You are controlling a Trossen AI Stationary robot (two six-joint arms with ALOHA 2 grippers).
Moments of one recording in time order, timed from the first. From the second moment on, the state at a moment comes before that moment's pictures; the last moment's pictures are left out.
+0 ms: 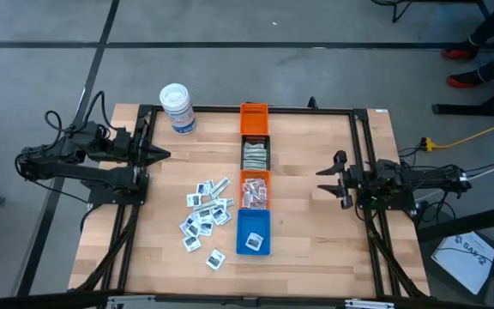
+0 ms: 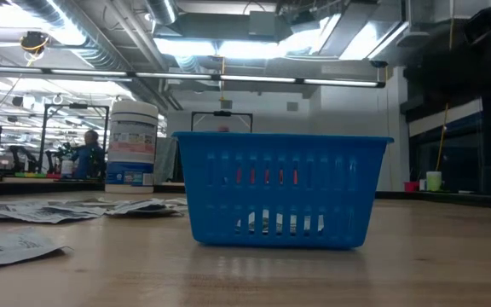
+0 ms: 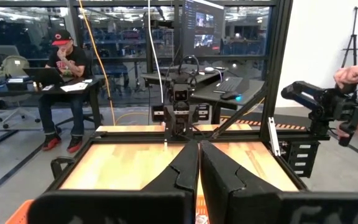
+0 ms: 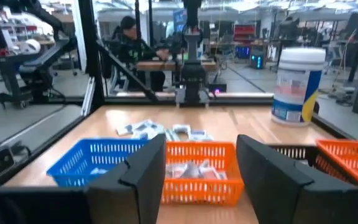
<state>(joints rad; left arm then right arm) 0.00 0.39 0.78 -0.39 -0.01 0.00 0.08 0.04 0.01 0.05 0.05 -0.01</state>
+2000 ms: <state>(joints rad) 0.00 0.41 0.78 -0.31 0.18 -0.20 0.07 0.01 0.01 0.02 -0.01 -0.03</state>
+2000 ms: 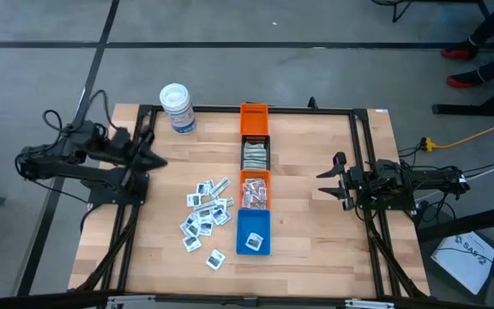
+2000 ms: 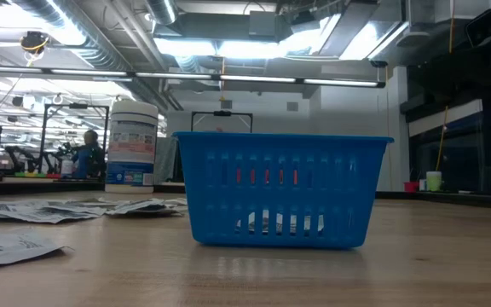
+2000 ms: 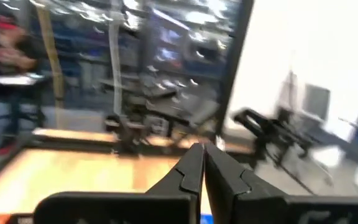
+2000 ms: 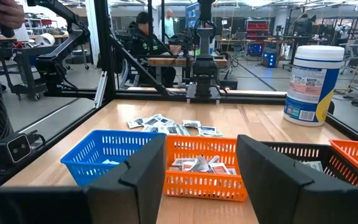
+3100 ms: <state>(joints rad) -0.30 0.99 0.78 -0.69 0.05 0.01 0.07 0.01 0.01 0.02 -0.01 -0.03</state>
